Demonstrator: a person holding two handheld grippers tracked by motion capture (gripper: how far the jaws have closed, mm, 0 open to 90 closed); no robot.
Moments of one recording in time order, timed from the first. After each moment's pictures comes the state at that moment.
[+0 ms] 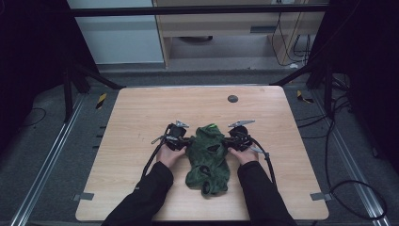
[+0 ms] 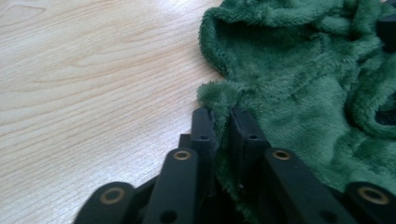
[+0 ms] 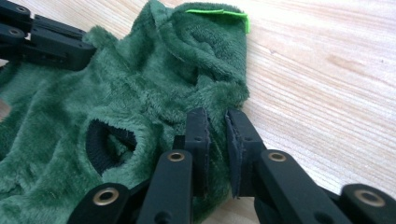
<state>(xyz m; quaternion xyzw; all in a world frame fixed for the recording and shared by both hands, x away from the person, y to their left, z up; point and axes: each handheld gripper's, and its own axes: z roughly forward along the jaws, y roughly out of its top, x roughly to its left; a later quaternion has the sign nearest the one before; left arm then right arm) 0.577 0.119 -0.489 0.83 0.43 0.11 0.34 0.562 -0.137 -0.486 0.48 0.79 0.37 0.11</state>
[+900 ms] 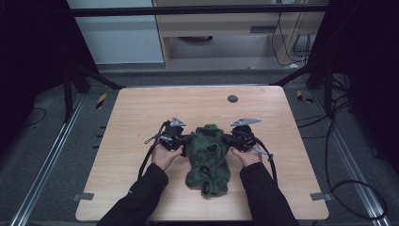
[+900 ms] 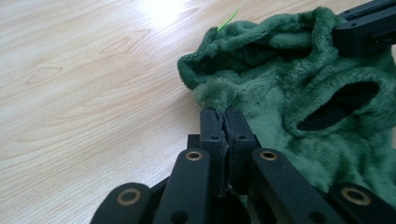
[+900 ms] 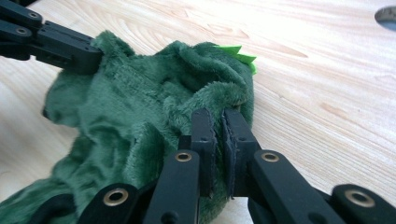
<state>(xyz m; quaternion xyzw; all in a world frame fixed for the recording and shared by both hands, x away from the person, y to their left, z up) 0.545 0.127 -0.438 0.83 0.38 0.13 0.39 0.536 -0.139 -0.446 0.43 0.79 0.42 0.14</state>
